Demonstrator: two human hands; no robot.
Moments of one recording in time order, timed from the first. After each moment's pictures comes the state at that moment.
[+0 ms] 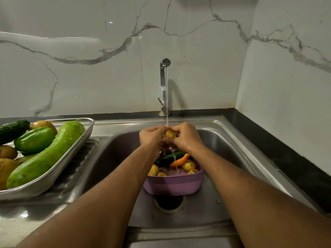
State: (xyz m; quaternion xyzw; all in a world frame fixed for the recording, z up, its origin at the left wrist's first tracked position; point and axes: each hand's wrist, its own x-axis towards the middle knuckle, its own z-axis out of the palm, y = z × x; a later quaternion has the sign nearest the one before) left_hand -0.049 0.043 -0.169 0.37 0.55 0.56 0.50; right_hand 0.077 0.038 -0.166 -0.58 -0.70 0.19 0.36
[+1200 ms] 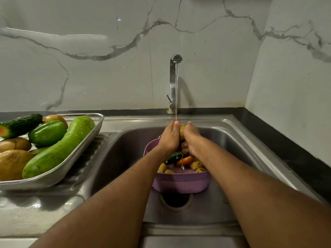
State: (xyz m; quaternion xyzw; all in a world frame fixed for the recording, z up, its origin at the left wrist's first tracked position) left_hand -0.038 0.042 -0.182 0.63 0.47 0.47 0.39; right_hand 0.044 0.039 -0.157 -0.64 -0.32 0.53 0.45
